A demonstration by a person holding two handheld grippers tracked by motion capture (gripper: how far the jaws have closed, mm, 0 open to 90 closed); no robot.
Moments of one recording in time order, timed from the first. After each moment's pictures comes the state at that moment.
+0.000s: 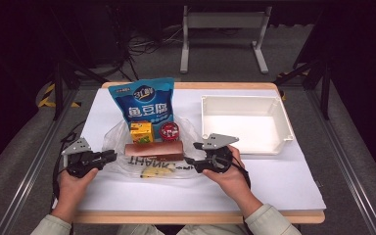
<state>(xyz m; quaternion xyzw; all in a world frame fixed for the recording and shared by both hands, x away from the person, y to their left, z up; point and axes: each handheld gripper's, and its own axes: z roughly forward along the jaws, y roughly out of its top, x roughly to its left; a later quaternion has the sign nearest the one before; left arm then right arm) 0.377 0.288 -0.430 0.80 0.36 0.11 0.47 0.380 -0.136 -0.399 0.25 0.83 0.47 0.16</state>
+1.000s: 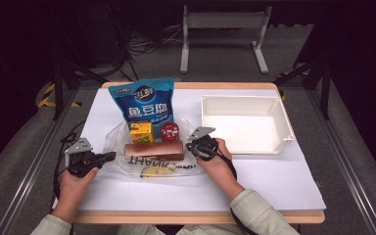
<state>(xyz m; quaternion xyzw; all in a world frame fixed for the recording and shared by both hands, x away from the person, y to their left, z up) 0.380 0.286 -0.434 0.81 0.37 0.11 0.45 0.428 -0.108 -0.433 0.29 0.87 0.35 0.19</state>
